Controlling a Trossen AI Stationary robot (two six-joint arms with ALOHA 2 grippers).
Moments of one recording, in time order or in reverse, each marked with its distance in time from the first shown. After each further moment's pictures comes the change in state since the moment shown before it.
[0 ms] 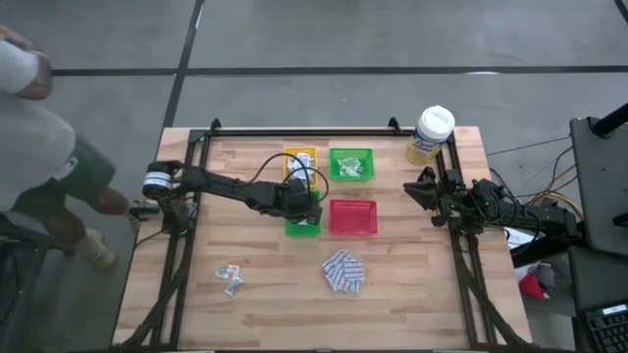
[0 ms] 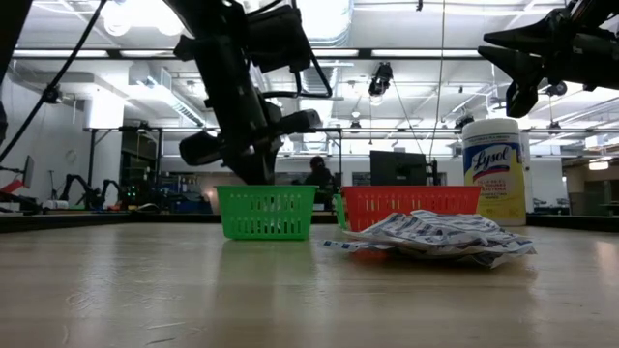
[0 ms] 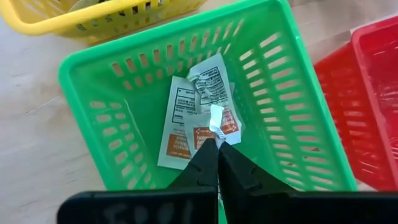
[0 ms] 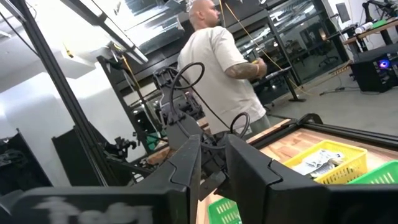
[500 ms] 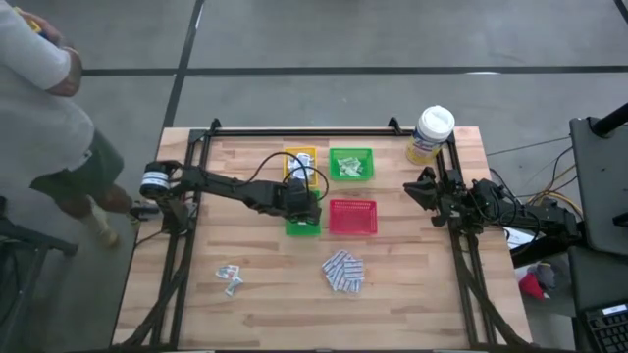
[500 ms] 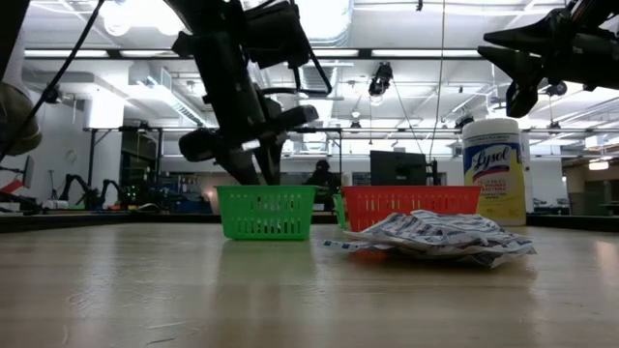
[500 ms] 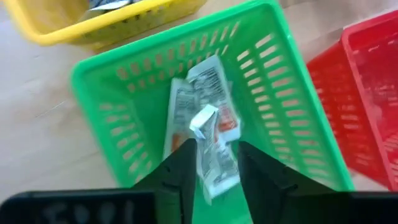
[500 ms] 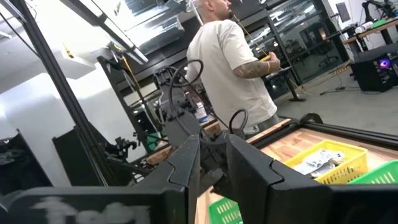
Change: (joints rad) left arm 0.007 -0.023 0.000 -0.018 0.006 0.033; right arm 0.000 0.000 0.000 0.000 0.000 0.003
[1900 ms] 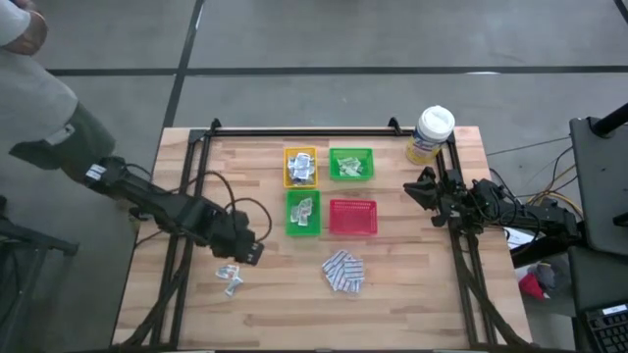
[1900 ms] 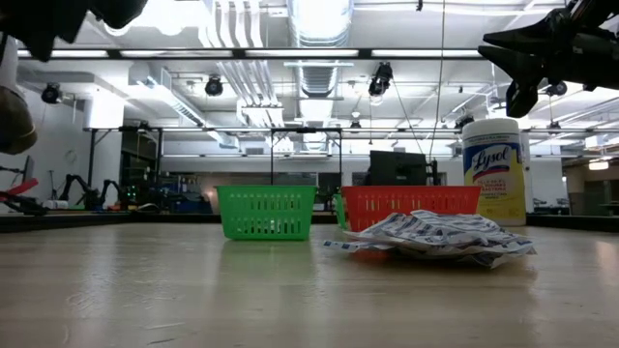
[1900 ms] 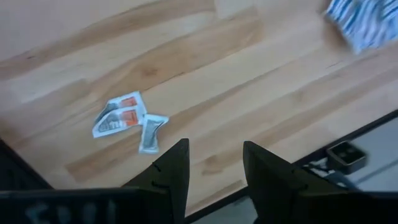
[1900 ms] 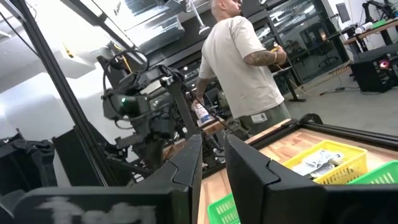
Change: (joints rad) left arm -0.437 -0.479 0.010 -0.559 0.330 -0.502; right arm 0.000 0.000 0.000 0.000 -0.001 -0.003
